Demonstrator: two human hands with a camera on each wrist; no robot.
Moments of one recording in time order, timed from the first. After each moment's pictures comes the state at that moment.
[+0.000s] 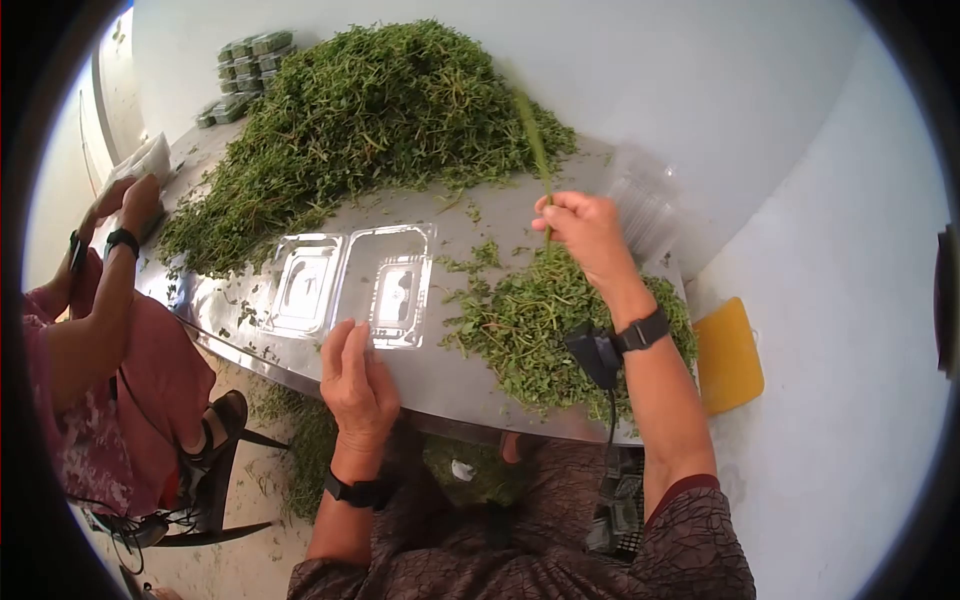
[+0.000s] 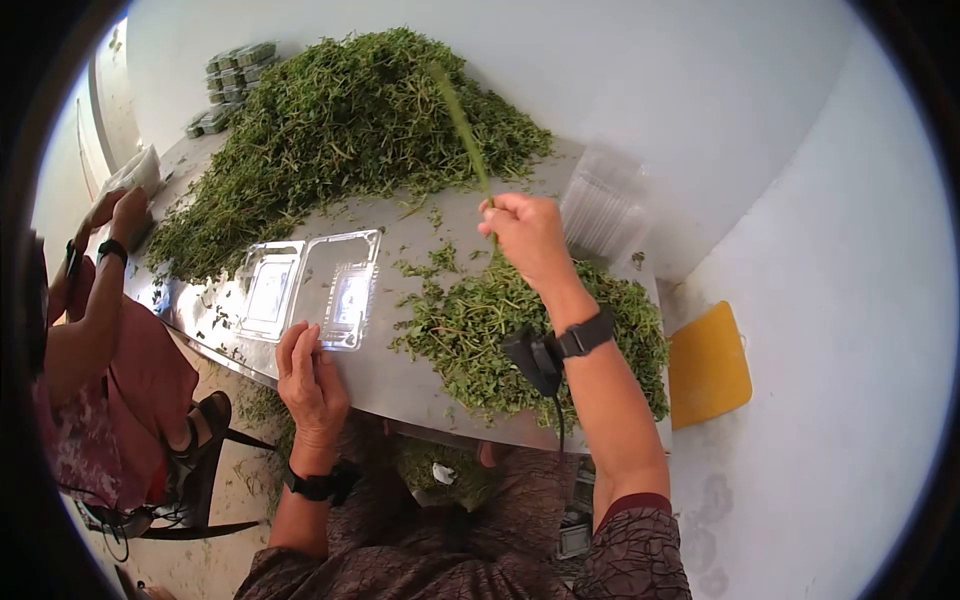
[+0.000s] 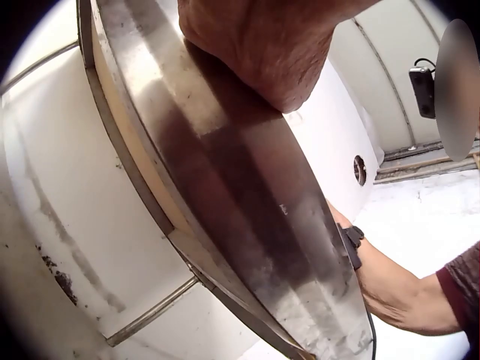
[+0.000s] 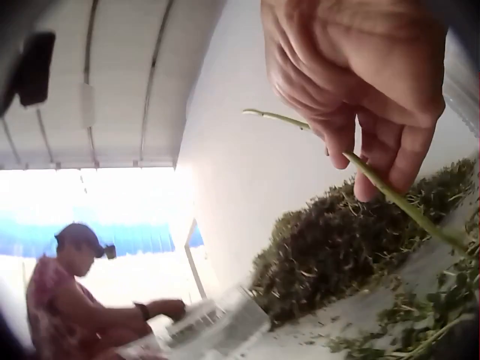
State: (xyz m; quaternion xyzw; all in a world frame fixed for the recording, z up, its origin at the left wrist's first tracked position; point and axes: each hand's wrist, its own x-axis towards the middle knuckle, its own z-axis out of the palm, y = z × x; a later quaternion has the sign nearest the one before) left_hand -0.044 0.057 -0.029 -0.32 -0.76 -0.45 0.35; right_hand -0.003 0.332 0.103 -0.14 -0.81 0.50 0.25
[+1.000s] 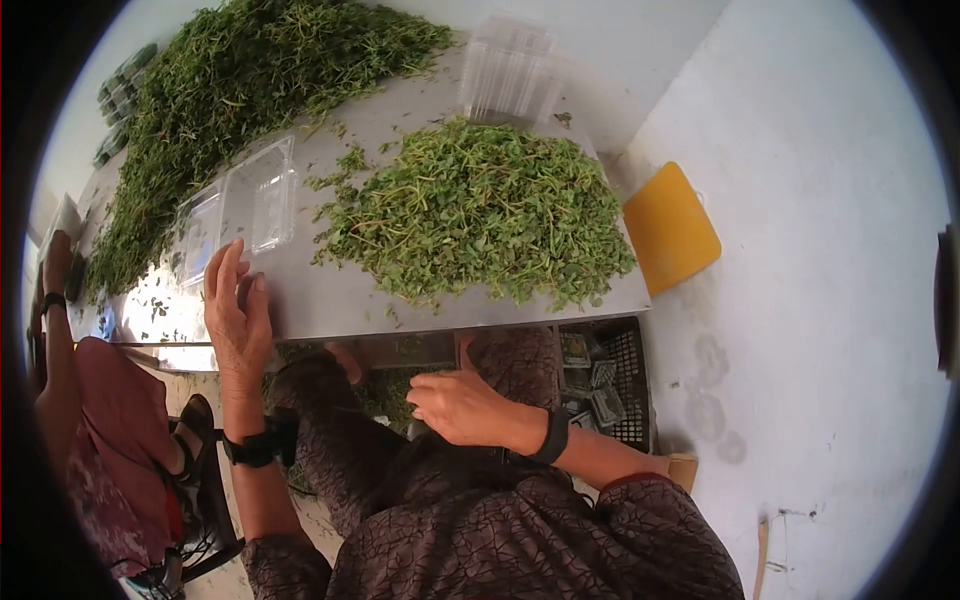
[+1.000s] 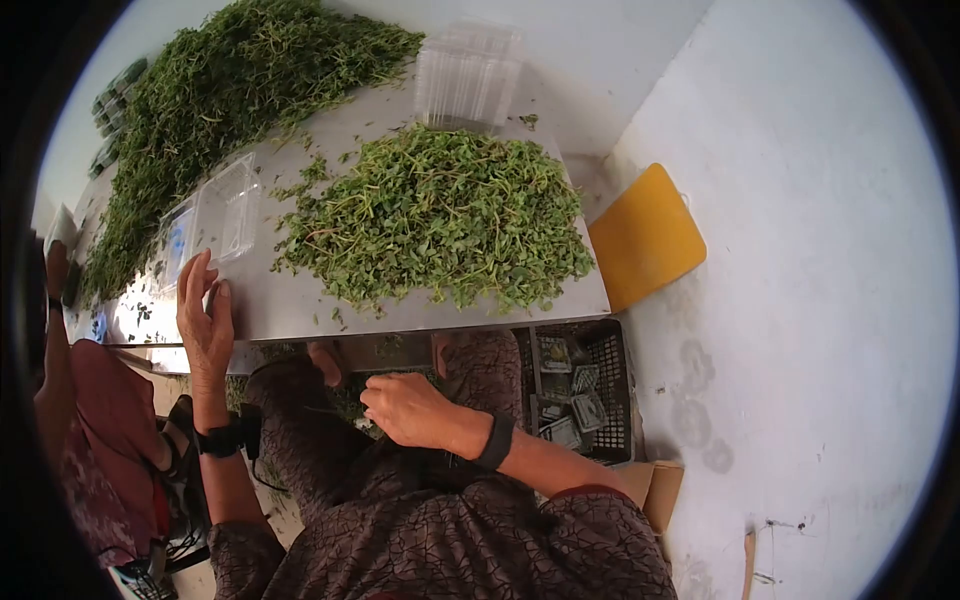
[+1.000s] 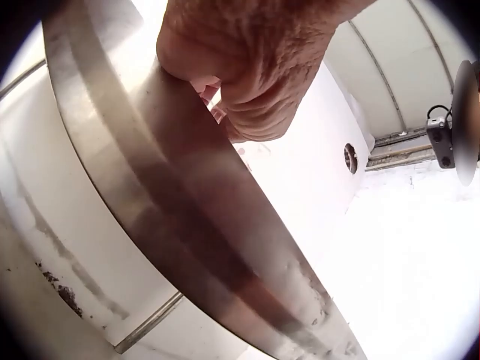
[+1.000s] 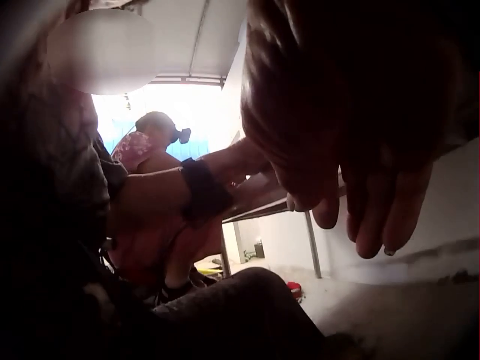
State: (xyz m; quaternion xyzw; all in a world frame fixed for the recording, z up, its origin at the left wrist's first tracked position) left_hand -0.061 0.048 -0.007 -0.41 -0.77 -0.45 0.19; right_hand 0.182 0.187 -0.061 0.04 -0.94 0.33 0.07
